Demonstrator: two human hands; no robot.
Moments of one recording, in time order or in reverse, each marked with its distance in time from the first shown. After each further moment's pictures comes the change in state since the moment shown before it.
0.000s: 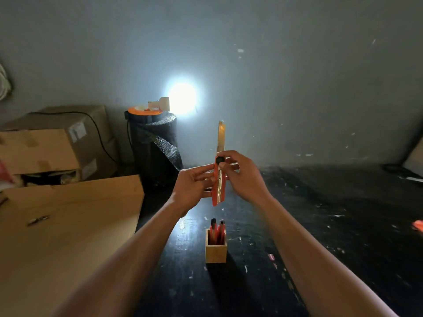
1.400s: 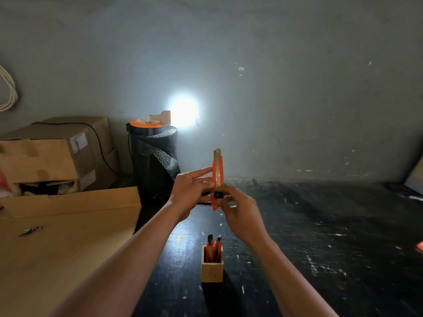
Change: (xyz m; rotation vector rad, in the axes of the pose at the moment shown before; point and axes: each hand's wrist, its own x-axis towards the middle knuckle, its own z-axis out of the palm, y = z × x) left_hand 0.029 0.011 0.005 -0.102 0.056 -0.071; right_hand -0.033 0.023 0.008 -0.098 -0.019 -0.057
